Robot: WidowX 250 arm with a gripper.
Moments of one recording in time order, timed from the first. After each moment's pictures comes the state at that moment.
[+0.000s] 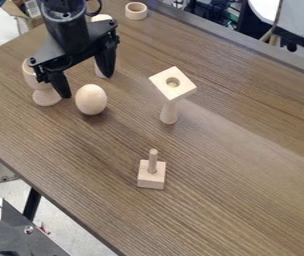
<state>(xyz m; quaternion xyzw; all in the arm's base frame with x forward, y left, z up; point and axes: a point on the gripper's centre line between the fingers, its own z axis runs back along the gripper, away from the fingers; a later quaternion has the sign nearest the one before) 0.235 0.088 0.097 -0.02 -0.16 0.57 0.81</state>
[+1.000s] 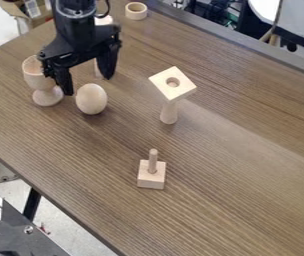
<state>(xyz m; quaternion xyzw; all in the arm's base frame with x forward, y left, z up) 0.249 0.103 0.074 0.01 -0.10 0.58 0.81</state>
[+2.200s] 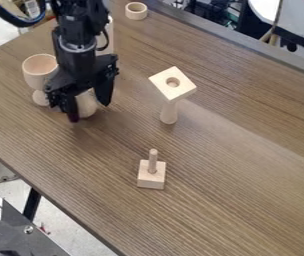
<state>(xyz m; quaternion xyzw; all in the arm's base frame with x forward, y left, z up) 0.244 0.103 0.039 0.01 -0.09 0.62 0.78</state>
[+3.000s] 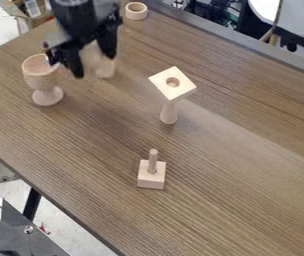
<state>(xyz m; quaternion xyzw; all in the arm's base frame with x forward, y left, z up) 0.261 0.102 0.109 -0.04 -0.18 0.60 0.78</state>
